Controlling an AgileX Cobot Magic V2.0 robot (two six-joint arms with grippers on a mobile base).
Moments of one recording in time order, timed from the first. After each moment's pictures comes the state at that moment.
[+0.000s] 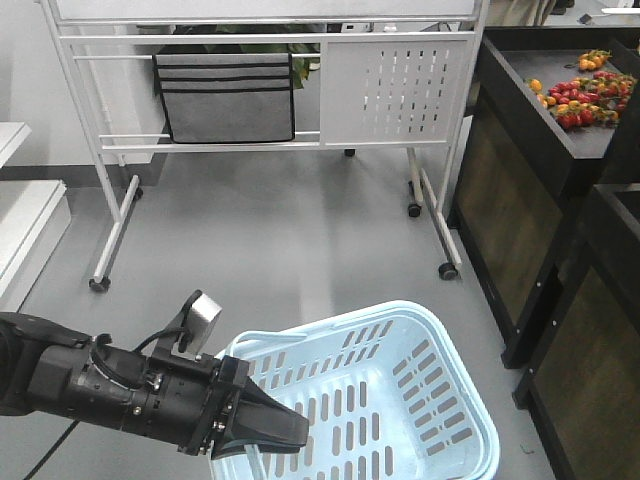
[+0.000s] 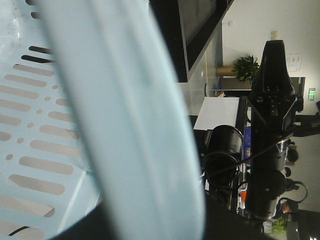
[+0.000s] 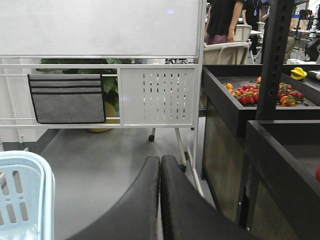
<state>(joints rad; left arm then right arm) -0.33 1.67 -0.67 -1.58 1.14 0.91 0.00 -0.01 0.03 0.03 0.10 -0.05</state>
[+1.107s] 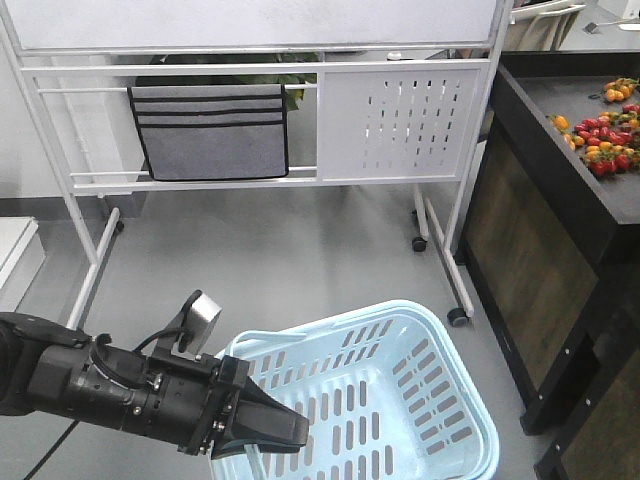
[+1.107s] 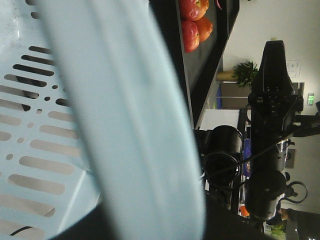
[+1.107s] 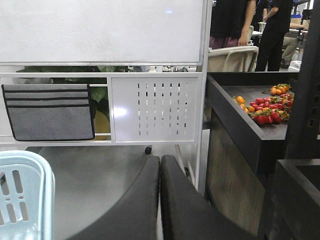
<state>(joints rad) -0.33 1.67 -0.67 -1.58 1.14 0.91 0.00 -0.01 0.03 0.03 0.10 -0.05</state>
